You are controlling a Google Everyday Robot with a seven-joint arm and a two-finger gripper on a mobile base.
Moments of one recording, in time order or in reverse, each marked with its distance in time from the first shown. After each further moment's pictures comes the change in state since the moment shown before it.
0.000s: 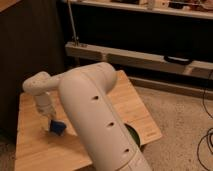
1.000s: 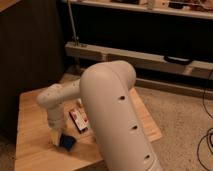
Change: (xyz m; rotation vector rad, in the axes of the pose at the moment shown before) arm 0.059 0.064 0.049 -0.062 0.040 0.018
